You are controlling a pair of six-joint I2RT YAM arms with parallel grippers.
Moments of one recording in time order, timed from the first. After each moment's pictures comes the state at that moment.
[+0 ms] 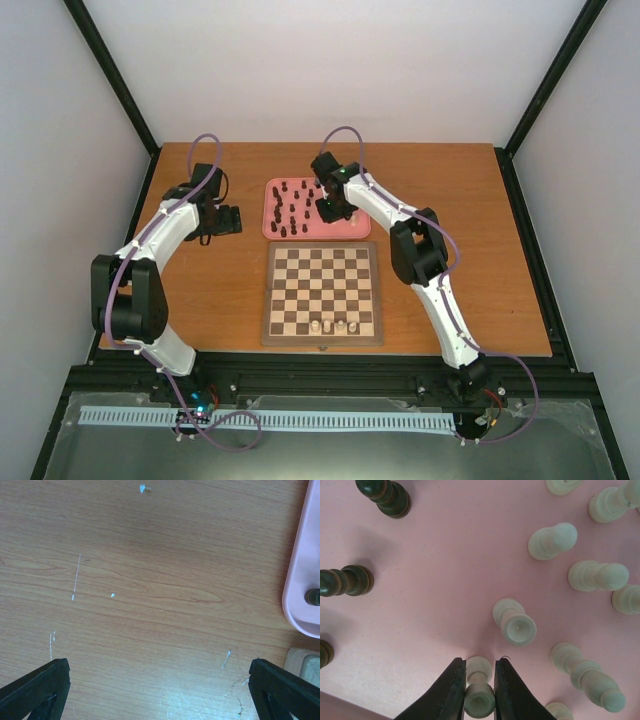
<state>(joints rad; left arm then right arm) -0.12 1.61 1.23 -0.80 -0.16 -0.32 0.58 2.48 2.22 -1.00 0.06 0.12</state>
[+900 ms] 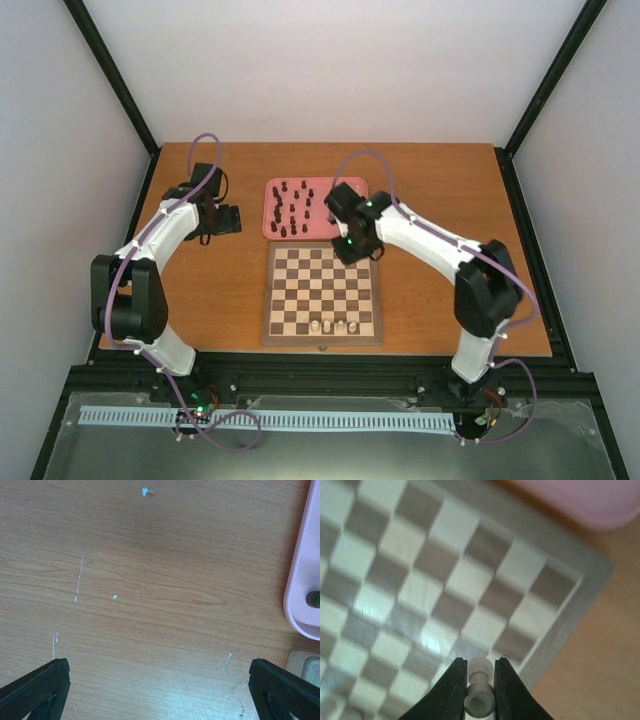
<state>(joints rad) -0.12 1.61 1.23 -0.80 -0.17 -0.32 0.70 1.84 1.54 -1.02 0.03 0.19</state>
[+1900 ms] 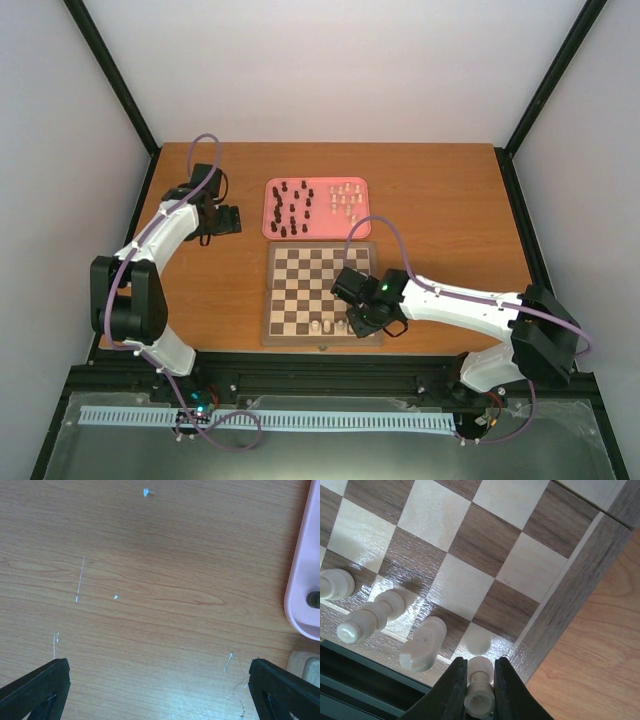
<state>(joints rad) -0.12 1.61 1.23 -0.79 -0.18 -0.32 1.05 1.40 0.90 -0.91 0.10 0.57</state>
